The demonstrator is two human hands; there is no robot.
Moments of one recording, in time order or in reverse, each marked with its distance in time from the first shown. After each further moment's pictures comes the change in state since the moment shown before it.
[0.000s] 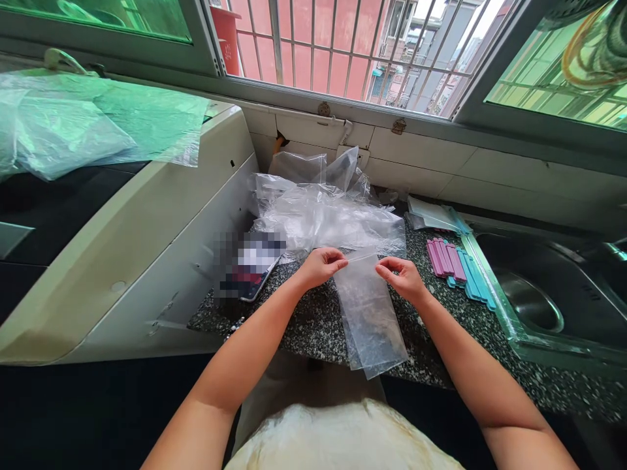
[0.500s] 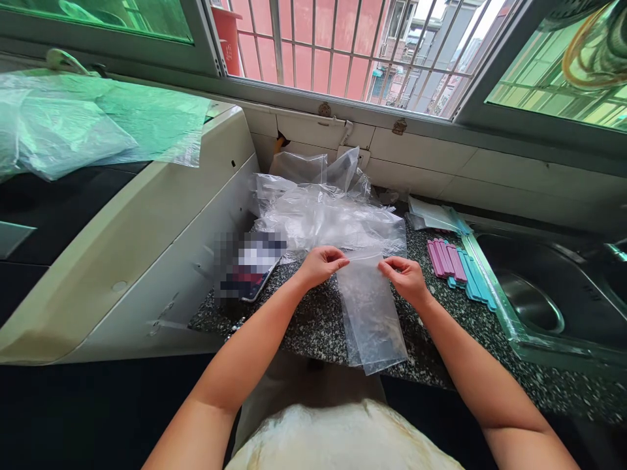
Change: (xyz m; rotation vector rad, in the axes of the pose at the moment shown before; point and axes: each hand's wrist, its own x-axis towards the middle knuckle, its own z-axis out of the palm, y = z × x) left_hand 0.002 -0.001 0.001 -0.072 0.051 -0.052; right_hand -0.001 0.002 0.004 0.047 0.147 0.042
